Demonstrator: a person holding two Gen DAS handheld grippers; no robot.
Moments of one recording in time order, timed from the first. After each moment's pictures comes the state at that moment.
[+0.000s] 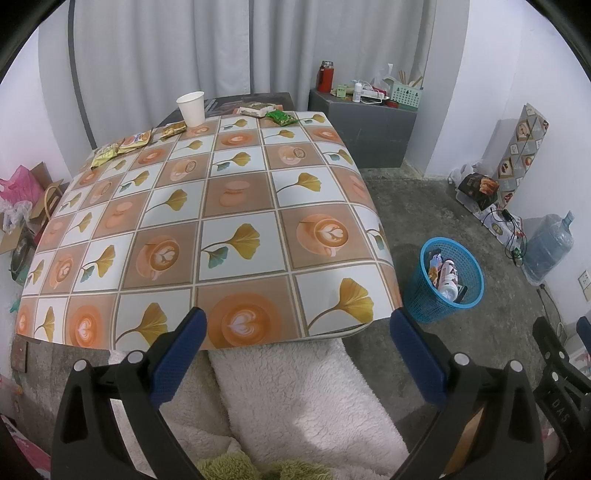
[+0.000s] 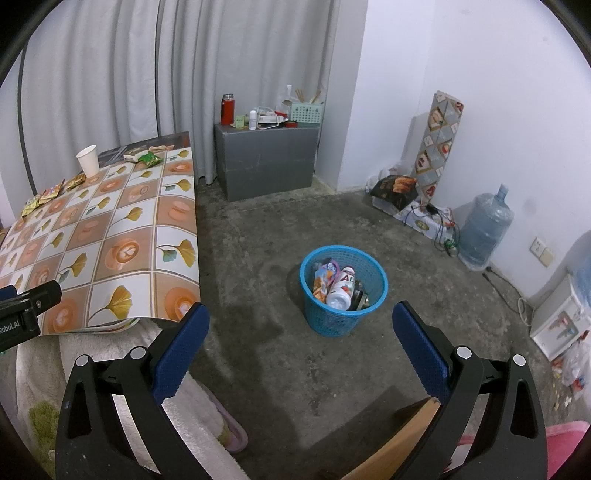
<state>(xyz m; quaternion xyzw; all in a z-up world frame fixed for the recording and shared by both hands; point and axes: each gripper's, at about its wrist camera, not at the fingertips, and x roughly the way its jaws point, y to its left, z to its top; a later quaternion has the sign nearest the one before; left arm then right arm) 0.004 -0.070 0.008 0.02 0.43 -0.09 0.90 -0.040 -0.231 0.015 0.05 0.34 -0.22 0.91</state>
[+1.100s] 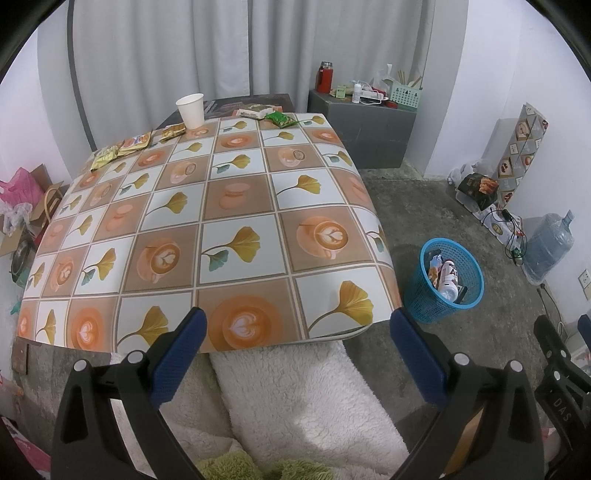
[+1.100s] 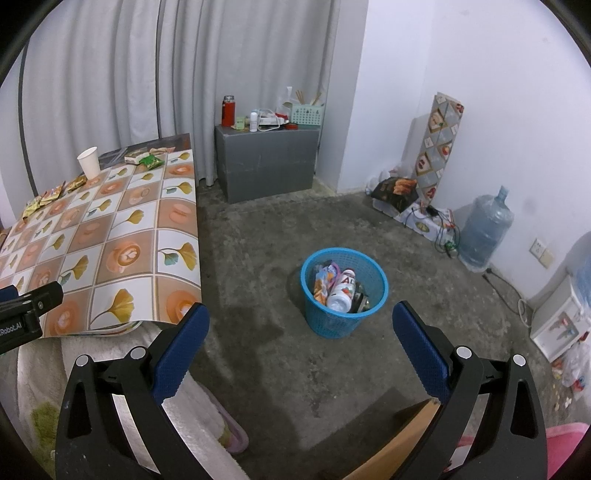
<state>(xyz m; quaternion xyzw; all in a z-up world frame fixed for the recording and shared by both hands) 0.004 -0.071 0.009 0.02 0.43 -0.09 0.90 -0.037 -0.232 0.014 0.04 0.34 -0.22 0.91</state>
